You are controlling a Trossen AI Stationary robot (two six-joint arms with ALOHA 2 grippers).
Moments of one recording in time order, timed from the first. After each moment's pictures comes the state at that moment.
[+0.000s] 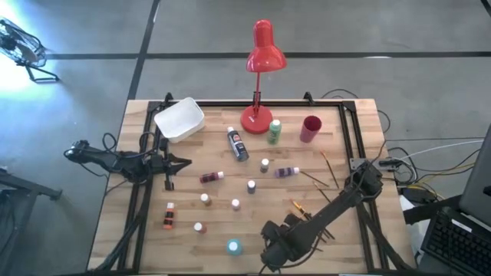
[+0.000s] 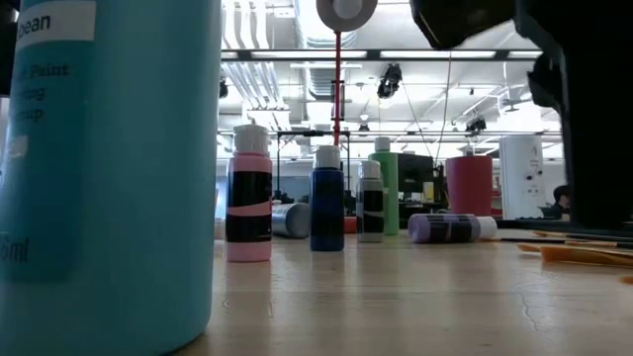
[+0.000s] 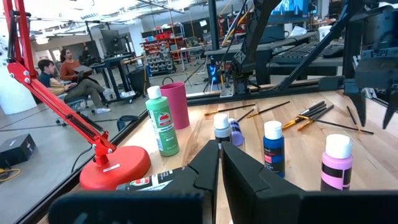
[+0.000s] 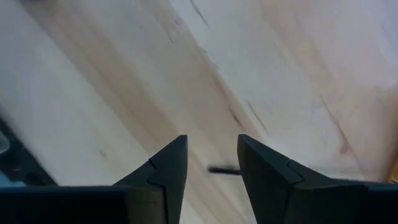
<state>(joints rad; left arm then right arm) -0.32 0.04 0.05 -0.06 -0.48 0.16 0.65 2.17 1.71 -0.99 0.14 1.30</state>
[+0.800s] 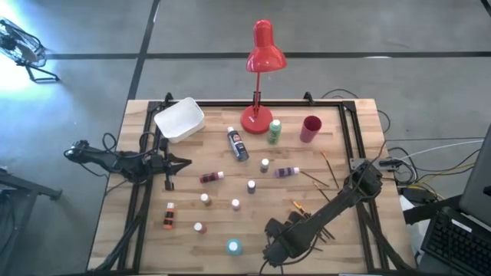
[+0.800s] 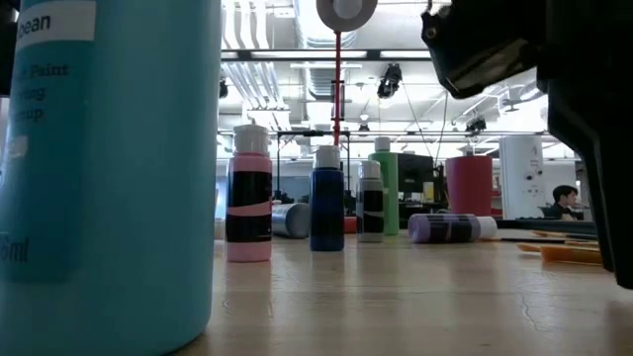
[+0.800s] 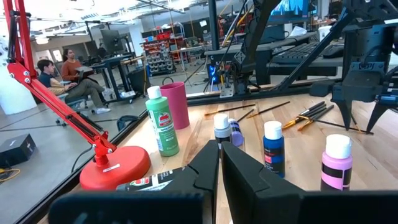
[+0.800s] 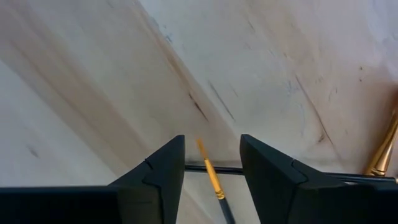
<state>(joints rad) -0.32 0.04 0.05 -0.06 -0.48 0.16 0.65 2.17 1.63 -0.99 0.10 1.30</state>
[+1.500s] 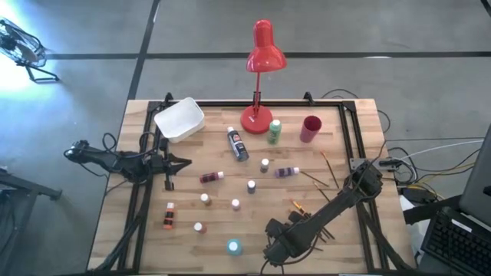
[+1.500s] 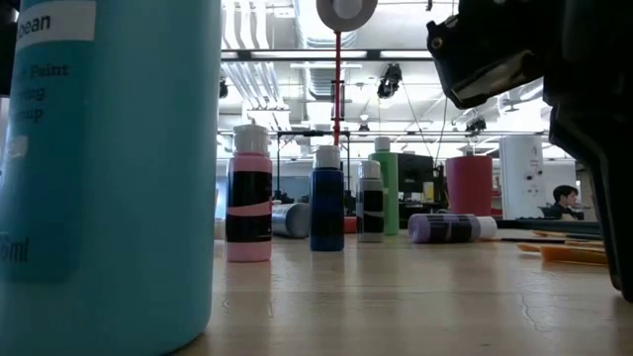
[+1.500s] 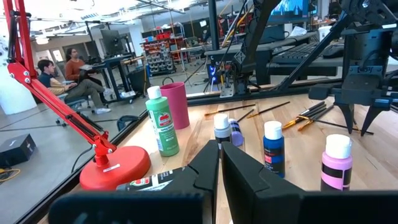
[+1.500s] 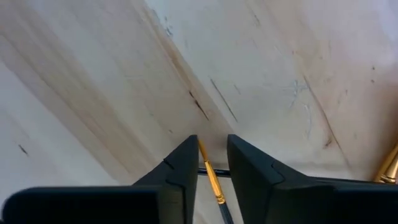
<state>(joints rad) -0.32 0.04 0.05 -0.06 -0.48 0.16 0.65 2.17 1.60 -0.95 0.10 1.28</state>
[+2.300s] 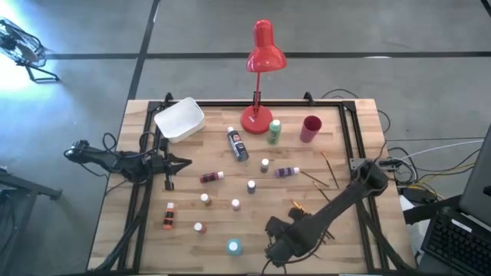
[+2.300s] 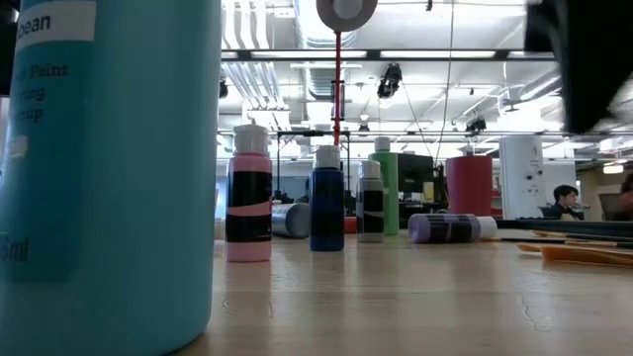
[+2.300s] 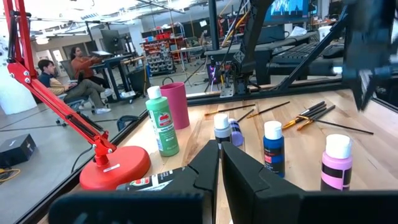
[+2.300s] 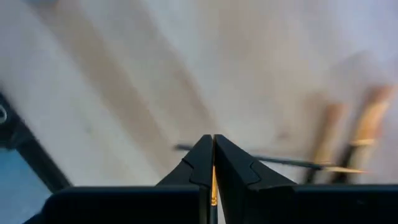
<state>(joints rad) -0.32 0.04 0.05 -0.06 -0.48 0.16 0.65 2.07 1.72 -1.13 0.19 1.22</state>
